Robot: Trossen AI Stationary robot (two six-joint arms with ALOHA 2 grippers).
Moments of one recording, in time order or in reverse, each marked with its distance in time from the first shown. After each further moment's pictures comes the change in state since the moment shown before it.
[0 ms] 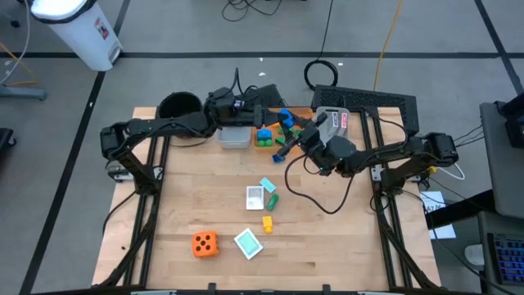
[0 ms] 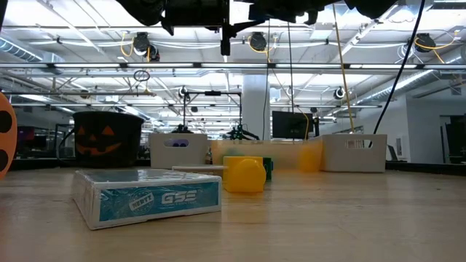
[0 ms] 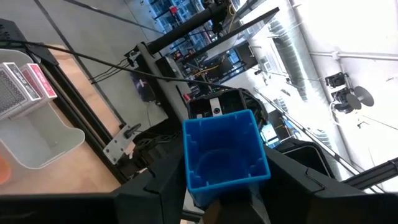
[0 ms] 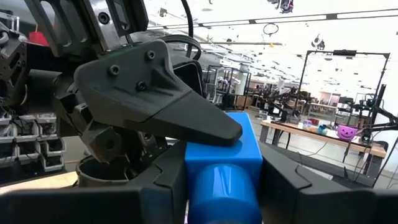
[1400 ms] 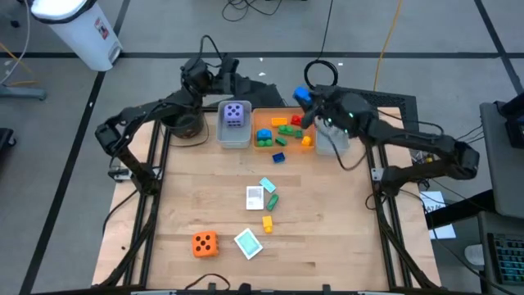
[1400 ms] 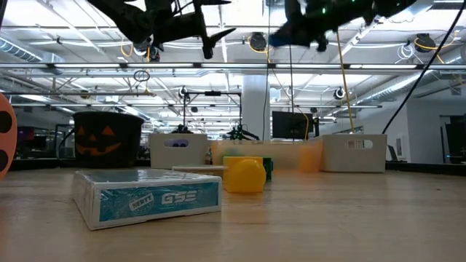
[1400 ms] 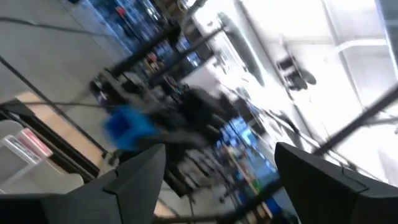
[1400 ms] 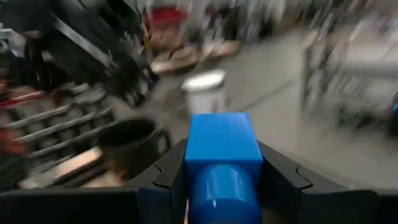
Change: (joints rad) left arm 0.351 -0.003 -0.001 0.228 0.487 -0.057; right arm -0.486 -0.248 0.001 -0.648 -0.625 0.570
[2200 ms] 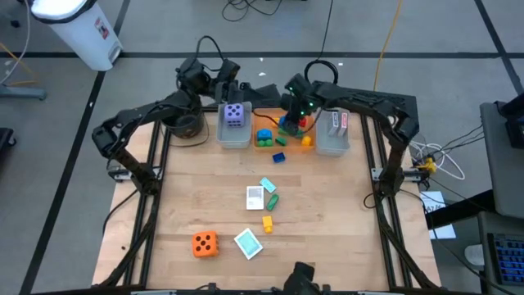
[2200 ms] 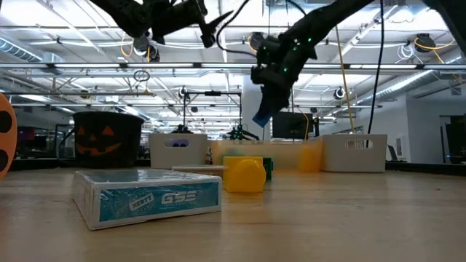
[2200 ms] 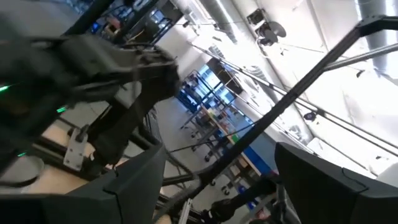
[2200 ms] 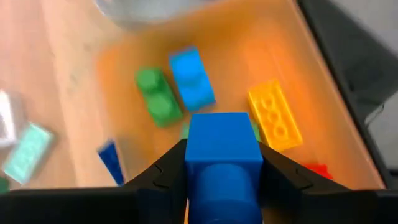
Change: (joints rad) left arm -0.017 -0.049 0.000 0.014 0.178 0.038; right arm -0.175 0.664 0.640 -0.976 -0.453 -0.444
